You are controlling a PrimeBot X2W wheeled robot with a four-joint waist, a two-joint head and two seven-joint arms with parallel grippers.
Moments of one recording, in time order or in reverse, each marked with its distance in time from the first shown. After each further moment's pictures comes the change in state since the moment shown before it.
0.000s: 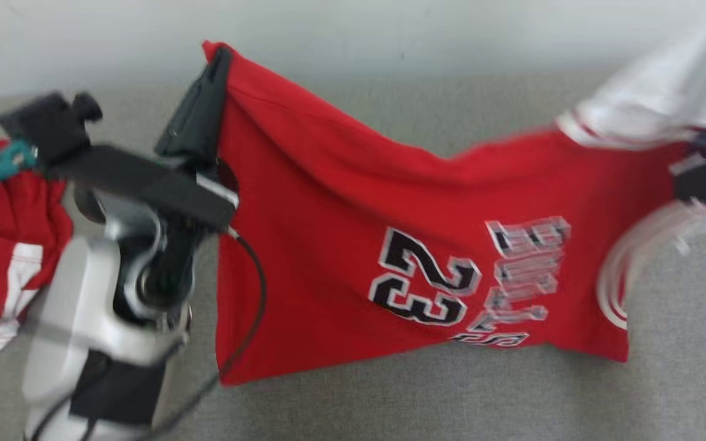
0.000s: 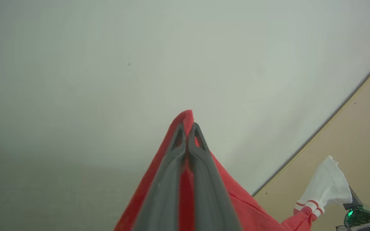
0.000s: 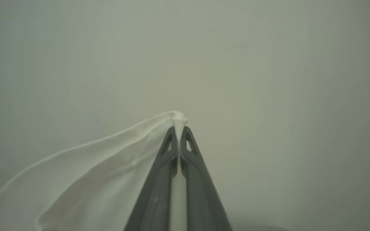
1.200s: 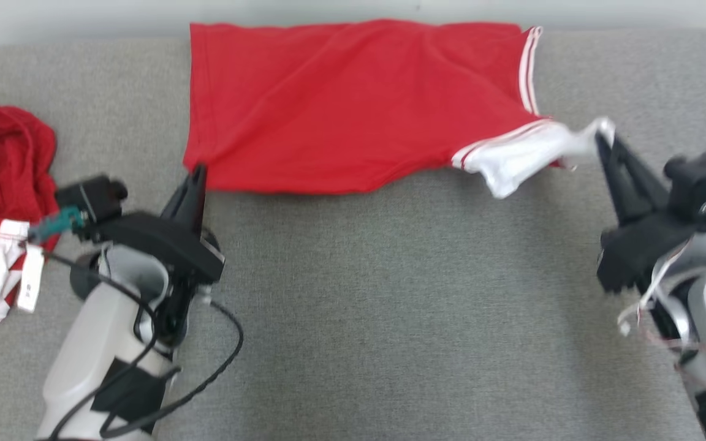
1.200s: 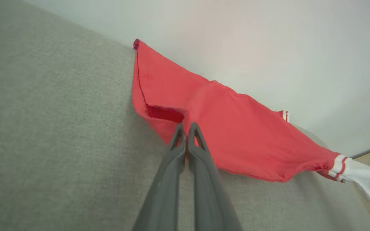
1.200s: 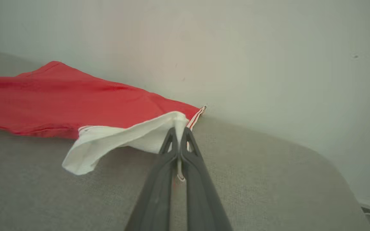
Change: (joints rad) left arm -0.058 0.042 -0.052 0.586 0.093 -0.060 -0.158; right arm 0.044 -0.030 0.189 0.274 -0.082 0.108 0.019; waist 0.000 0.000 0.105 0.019
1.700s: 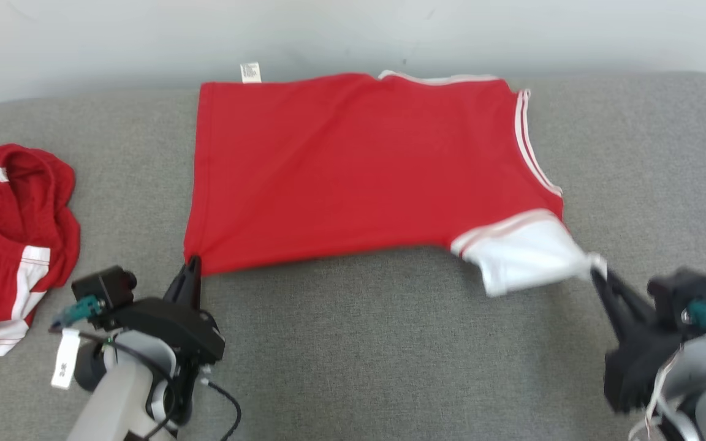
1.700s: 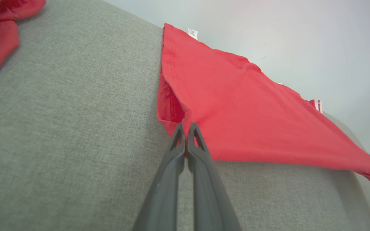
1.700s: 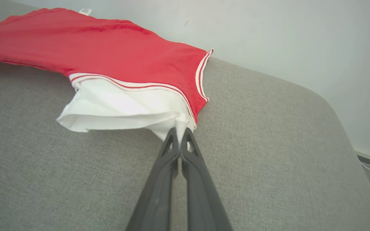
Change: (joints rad) left arm 0.186 0.009 -0.018 0.037 0.035 0.062 -0.073; right arm 0.338 -0.041 -0.017 -0.171 0.011 -0.018 0.166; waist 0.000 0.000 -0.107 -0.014
